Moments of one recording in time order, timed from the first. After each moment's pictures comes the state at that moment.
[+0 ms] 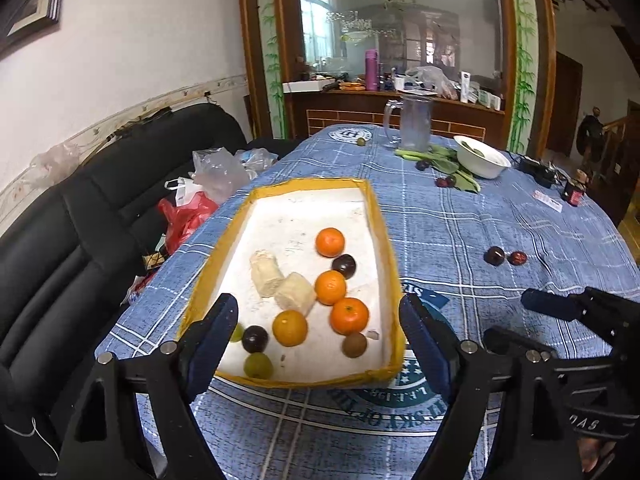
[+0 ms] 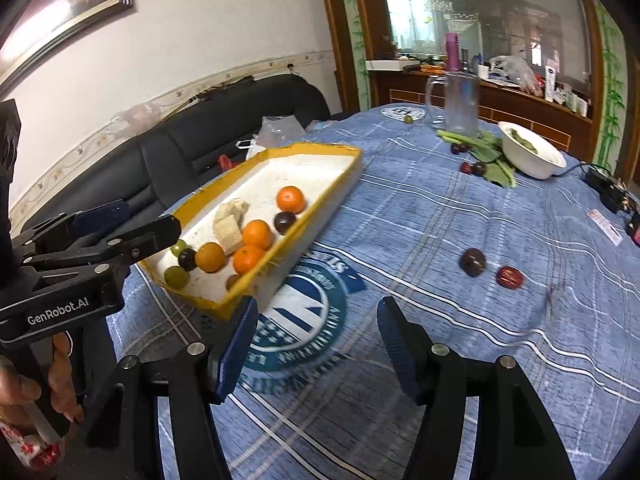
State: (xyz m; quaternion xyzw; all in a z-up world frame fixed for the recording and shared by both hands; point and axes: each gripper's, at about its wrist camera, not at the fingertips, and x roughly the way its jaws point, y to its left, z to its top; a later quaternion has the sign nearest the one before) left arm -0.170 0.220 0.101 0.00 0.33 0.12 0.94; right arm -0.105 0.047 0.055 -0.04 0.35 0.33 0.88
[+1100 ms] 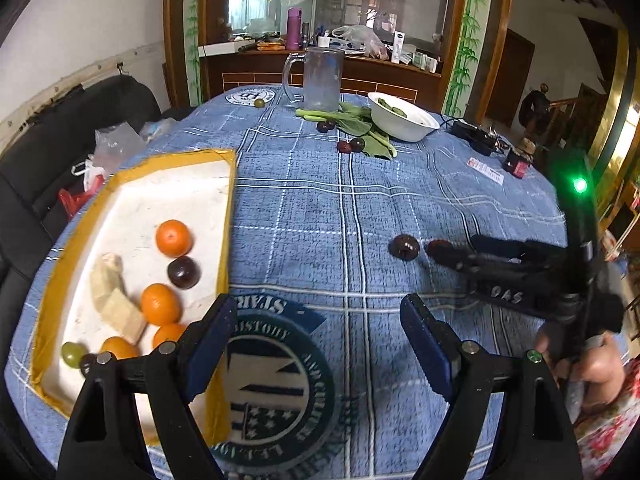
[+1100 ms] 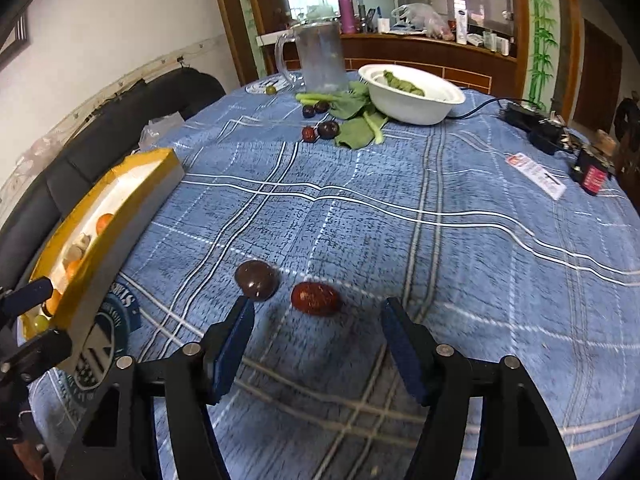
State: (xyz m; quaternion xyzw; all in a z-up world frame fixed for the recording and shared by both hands) left arm -0.080 0.148 0.066 -0.04 0.39 -0.01 0.92; right arm 0.026 -0.045 0.013 -0.01 0.42 0.20 0.89
